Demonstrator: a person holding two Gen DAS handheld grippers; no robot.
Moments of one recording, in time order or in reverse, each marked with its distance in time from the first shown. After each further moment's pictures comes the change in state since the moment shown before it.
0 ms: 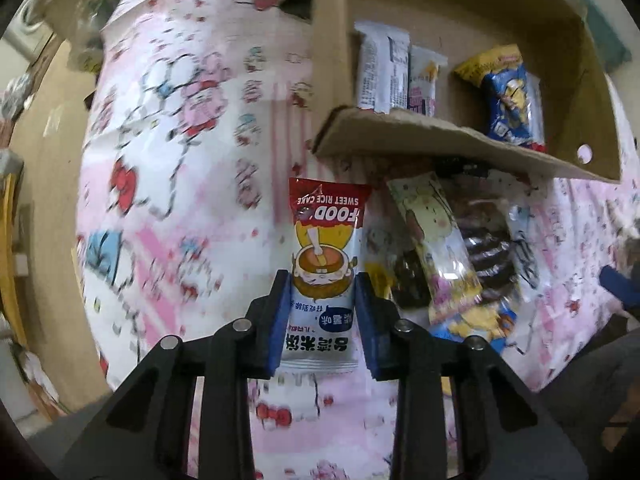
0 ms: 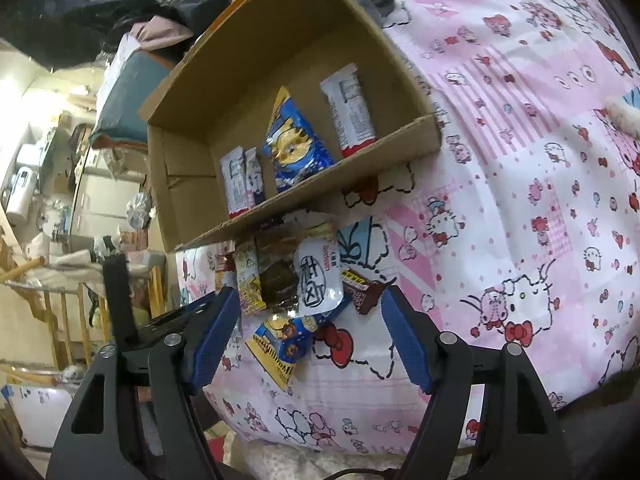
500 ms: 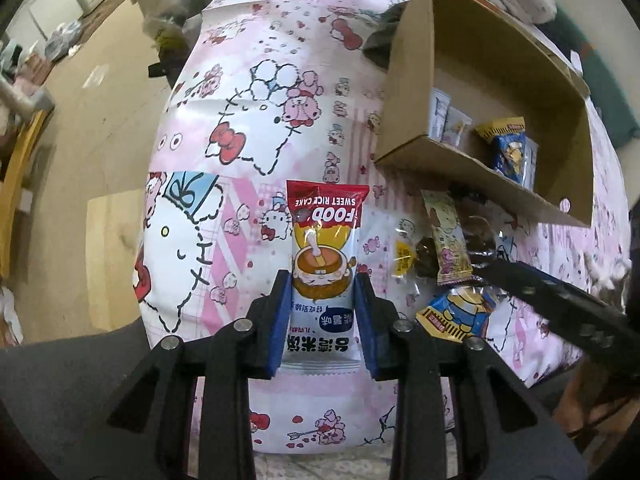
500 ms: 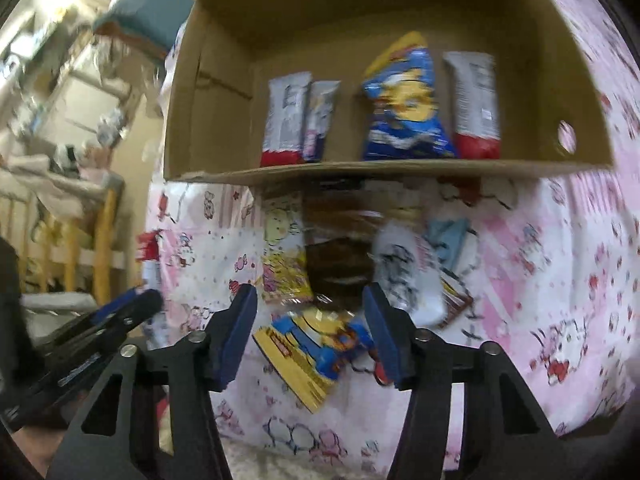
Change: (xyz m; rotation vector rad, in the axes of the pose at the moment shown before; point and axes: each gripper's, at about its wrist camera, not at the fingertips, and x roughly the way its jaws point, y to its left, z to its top) left arm -0.062 0.043 -0.037 -0.218 -0.113 -0.011; right arm 0.091 0.101 -0.012 -0.314 0.123 -0.223
